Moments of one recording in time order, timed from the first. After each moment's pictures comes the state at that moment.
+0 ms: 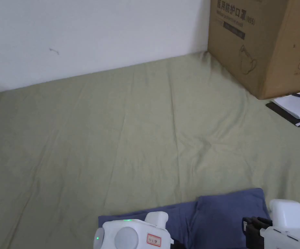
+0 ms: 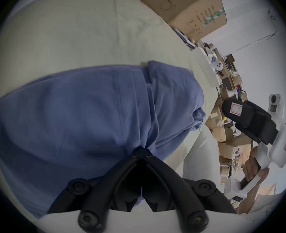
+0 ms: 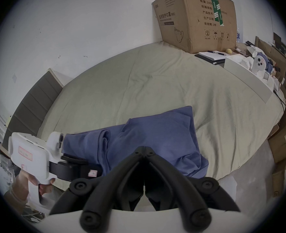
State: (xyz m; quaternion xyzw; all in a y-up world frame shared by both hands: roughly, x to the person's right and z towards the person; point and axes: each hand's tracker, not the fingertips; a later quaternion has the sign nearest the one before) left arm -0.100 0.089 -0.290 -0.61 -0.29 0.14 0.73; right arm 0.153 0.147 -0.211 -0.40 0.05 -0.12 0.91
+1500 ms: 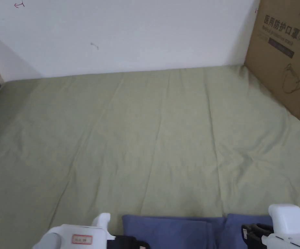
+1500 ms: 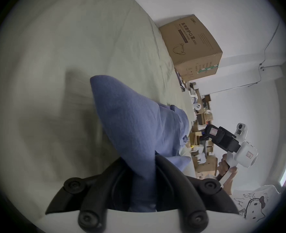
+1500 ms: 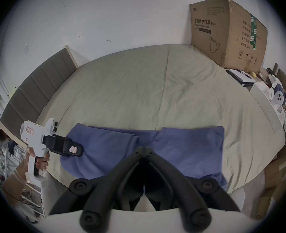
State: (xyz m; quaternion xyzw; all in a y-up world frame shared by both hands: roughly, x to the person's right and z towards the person) left arm -0.353 0.070 -0.296 -0.53 -0.29 0.34 0.72; right arm 0.049 0.171 -0.241 -0.42 0.12 -0.04 0.90
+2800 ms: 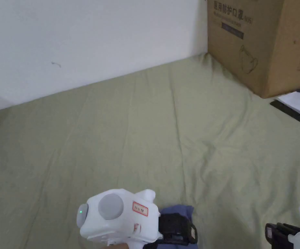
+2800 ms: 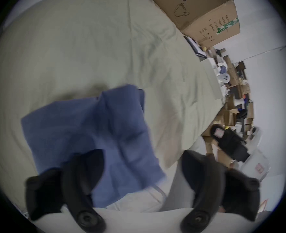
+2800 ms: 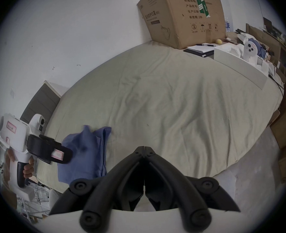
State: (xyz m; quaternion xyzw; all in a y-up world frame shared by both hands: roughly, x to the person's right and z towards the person) left arm -0.128 0.154 -0.339 -0.63 -0.24 0.17 0.71; right arm 0.184 0.145 -0.203 -0.40 0.02 -0.17 0.90
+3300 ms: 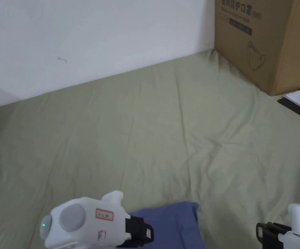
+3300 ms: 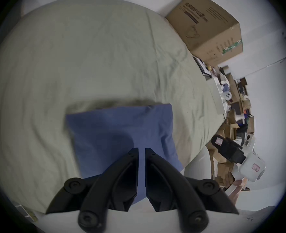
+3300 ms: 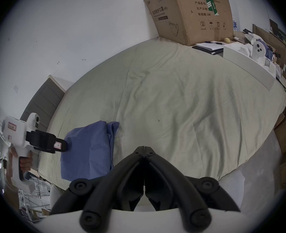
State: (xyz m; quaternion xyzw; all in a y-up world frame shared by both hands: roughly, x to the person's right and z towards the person) left arm -0.201 0.142 -0.325 -0.60 -0.20 0.18 0.75; right arm 0.161 0.140 -0.212 -0.41 0.06 -0.17 0.89
